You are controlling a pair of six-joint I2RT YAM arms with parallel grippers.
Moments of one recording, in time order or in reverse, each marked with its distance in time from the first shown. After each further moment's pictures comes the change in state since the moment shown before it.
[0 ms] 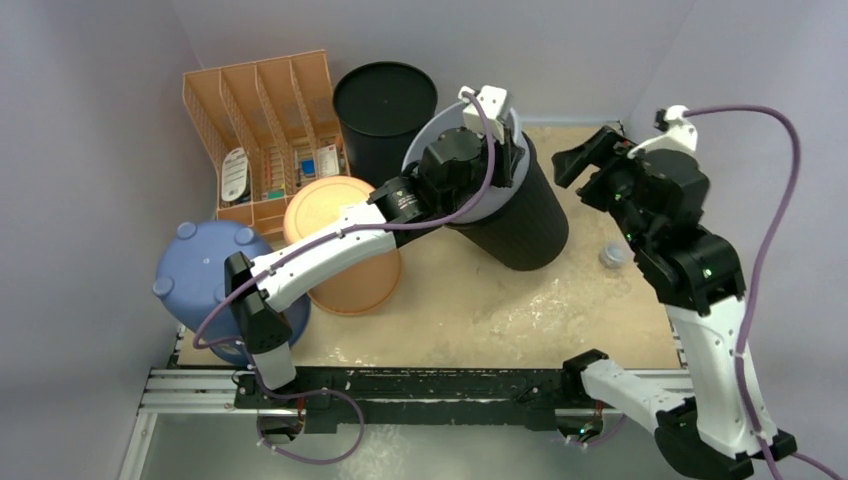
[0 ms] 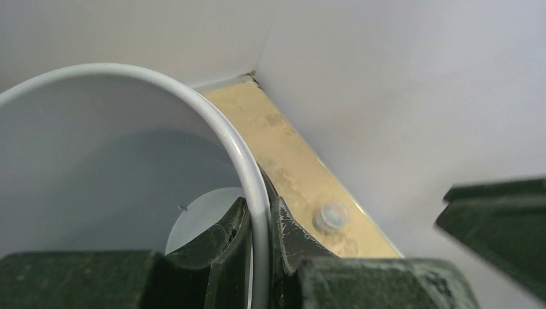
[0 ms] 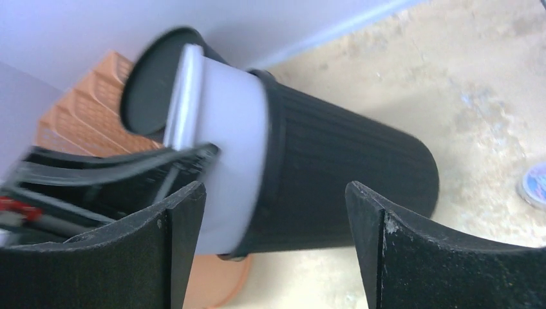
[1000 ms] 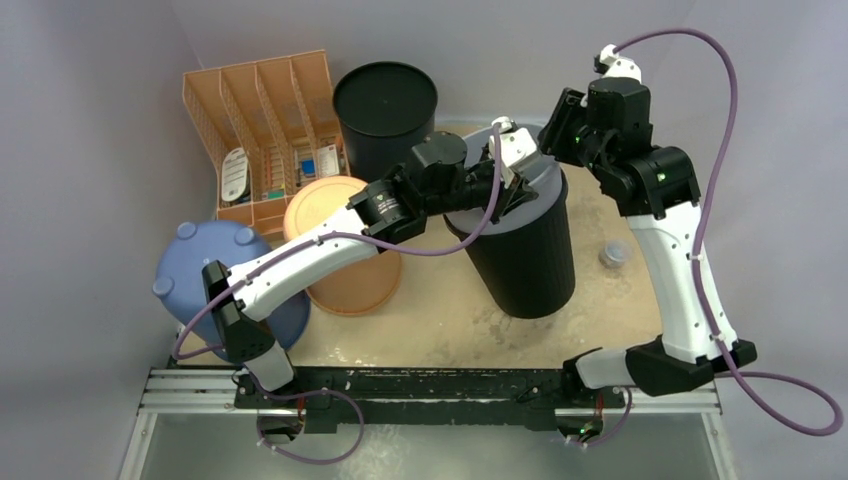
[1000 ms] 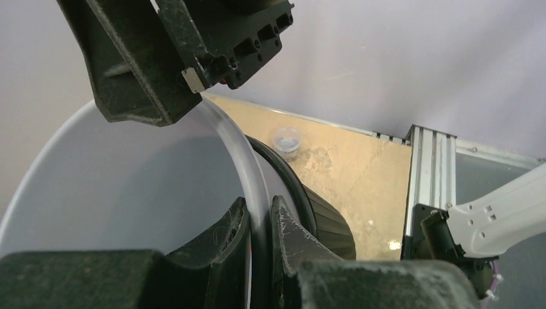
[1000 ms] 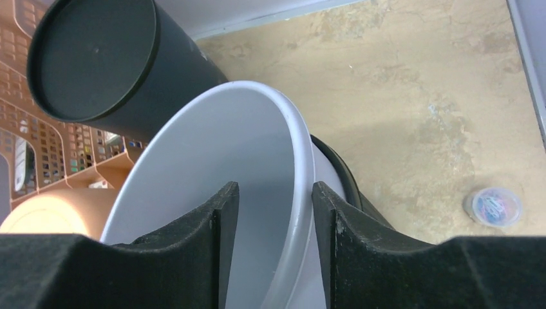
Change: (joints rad) left arm -0.005 -0.095 -0.062 -0.084 0.592 0.415; right arm -0.006 0.371 0.353 -0.130 -0.018 -0.159
